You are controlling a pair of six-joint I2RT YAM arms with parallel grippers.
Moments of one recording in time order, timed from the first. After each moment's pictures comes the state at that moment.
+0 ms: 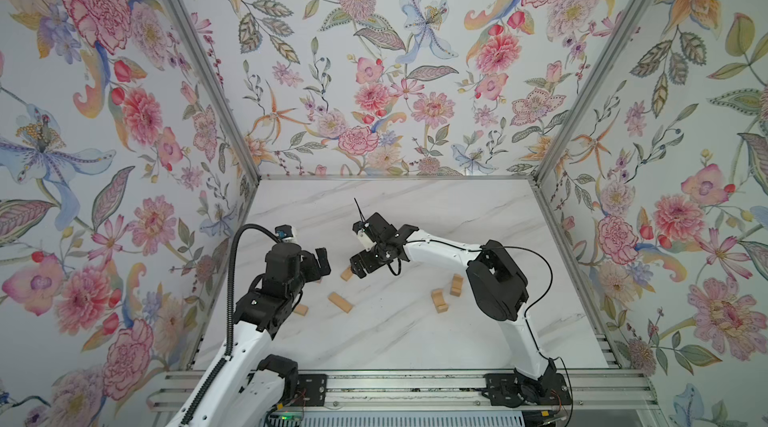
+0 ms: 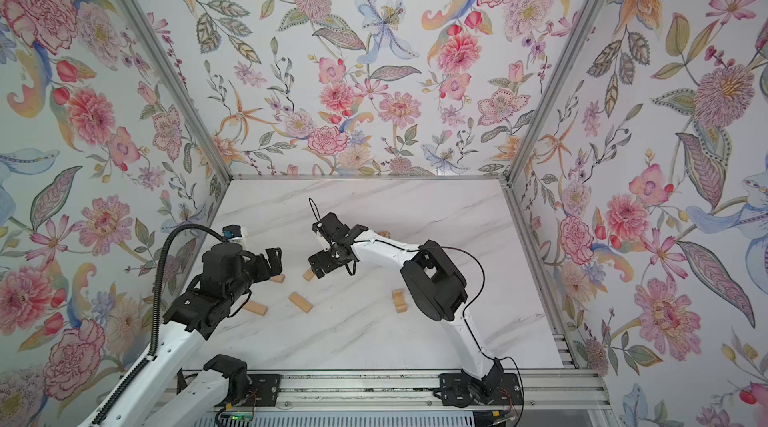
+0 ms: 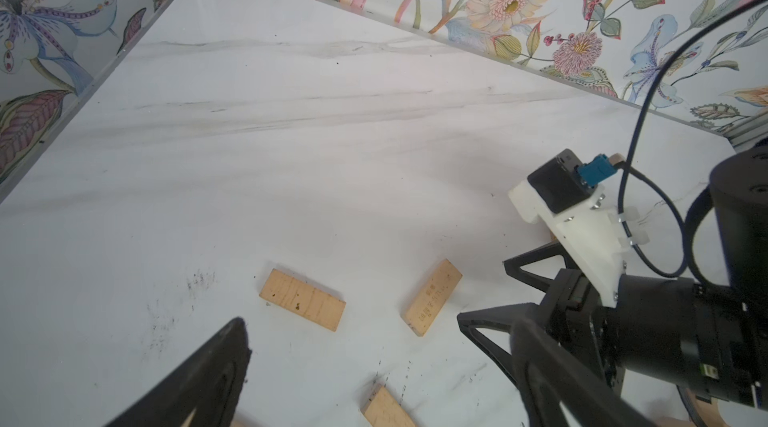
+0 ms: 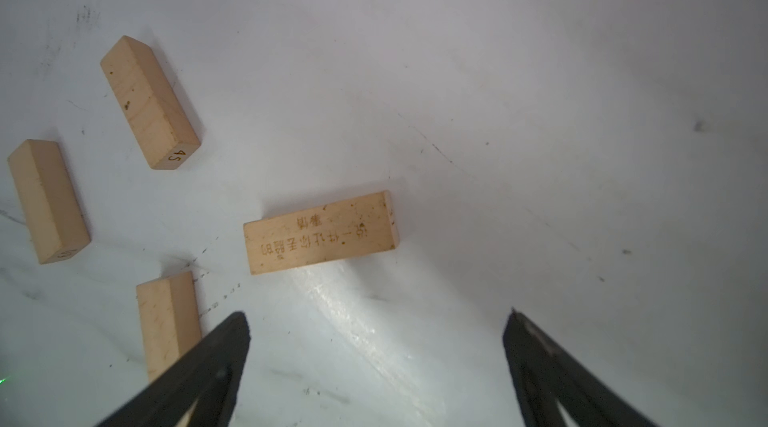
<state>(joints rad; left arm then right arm) -0.26 0.78 0.67 -0.48 -0.16 -0.42 0.90 2.21 1.73 -0.55 -0.15 0.22</state>
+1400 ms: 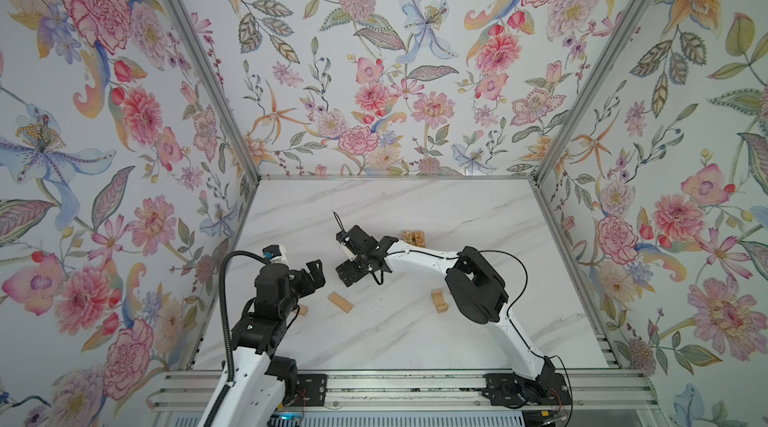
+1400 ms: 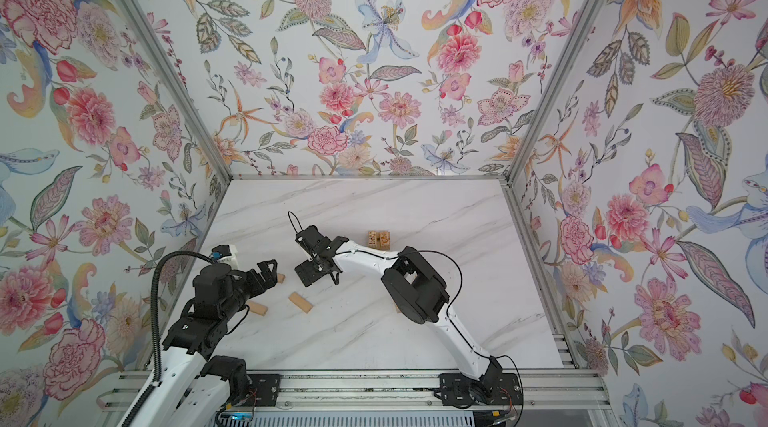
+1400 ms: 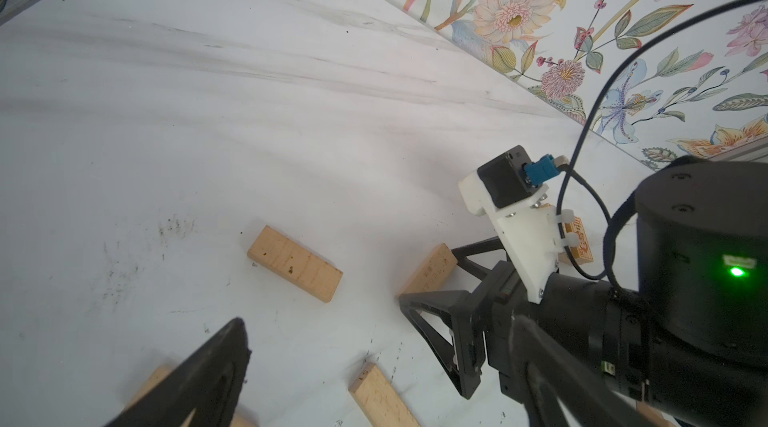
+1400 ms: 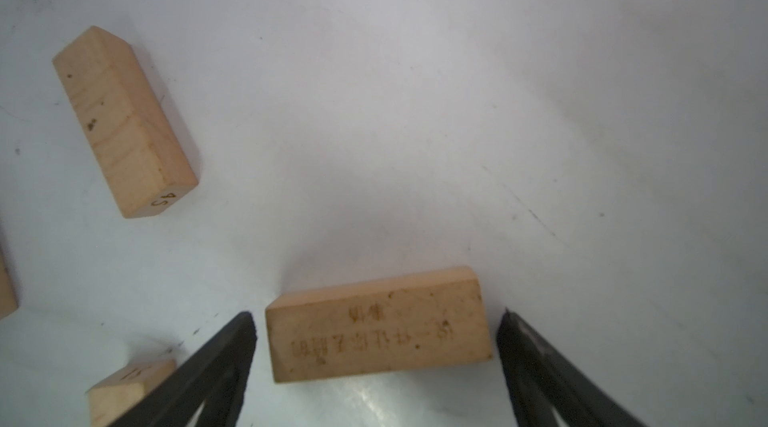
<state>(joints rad) -0.15 0.59 0.45 -0.41 -0.03 -0.54 0.99 2.34 1.84 -0.51 -0.01 0.22</state>
